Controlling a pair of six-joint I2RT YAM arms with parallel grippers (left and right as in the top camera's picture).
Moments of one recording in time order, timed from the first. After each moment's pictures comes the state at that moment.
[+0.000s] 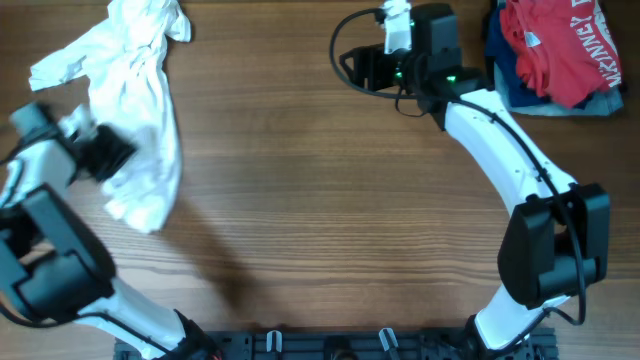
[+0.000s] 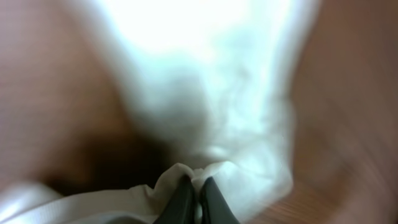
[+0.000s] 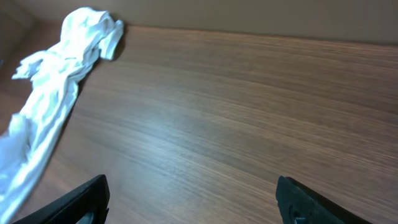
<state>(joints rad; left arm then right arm) 0.50 1.89 1.21 -0.53 0.51 -0.23 0.26 1.86 1.46 -0.26 -0.33 0.14</state>
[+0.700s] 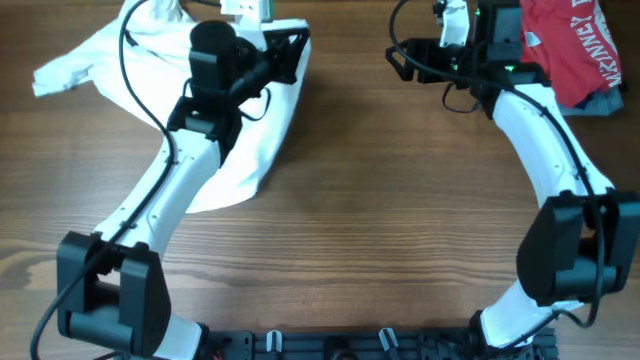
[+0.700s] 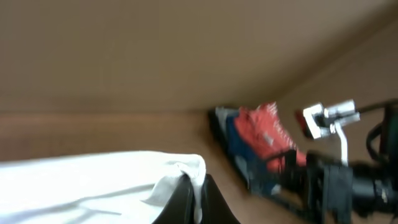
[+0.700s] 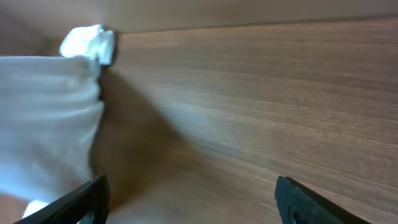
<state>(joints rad) -0.27 1.67 1.21 0.25 0.43 -0.47 0.06 1.83 1.46 -0.37 -0.55 0.10</state>
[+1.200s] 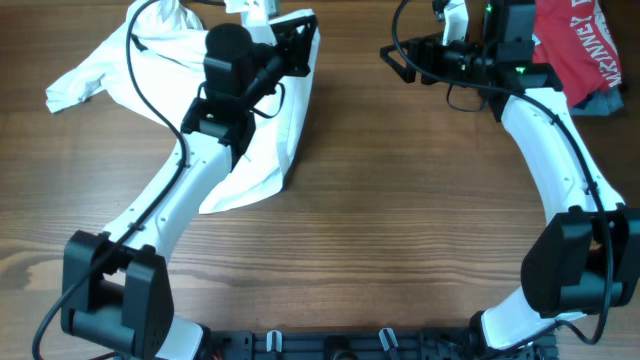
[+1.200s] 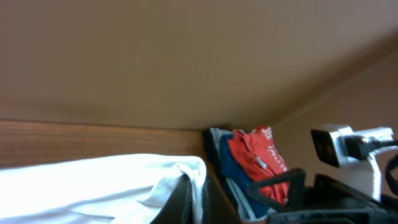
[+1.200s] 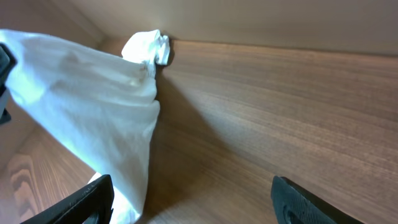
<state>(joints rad) -0.34 1.67 1.21 0.32 0.31 -0.58 0.05 1.78 1.46 -0.36 -0.71 0.04</state>
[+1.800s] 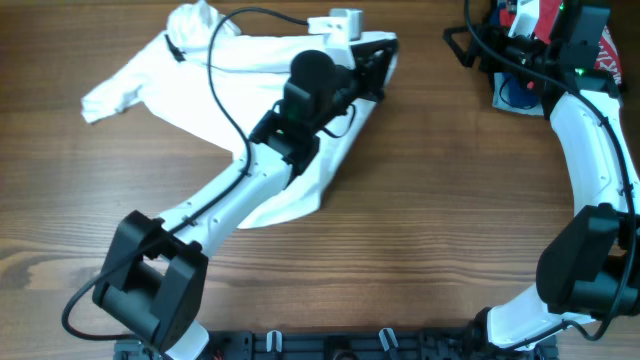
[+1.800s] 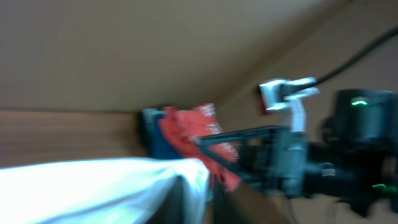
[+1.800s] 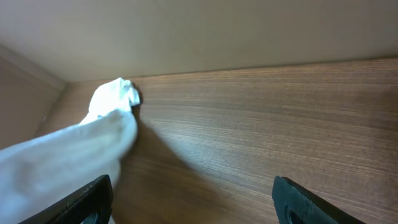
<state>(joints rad) -0.62 1.76 1.26 0.45 0.21 -0.65 -0.16 1.78 1.46 -0.34 -0.72 0.09</state>
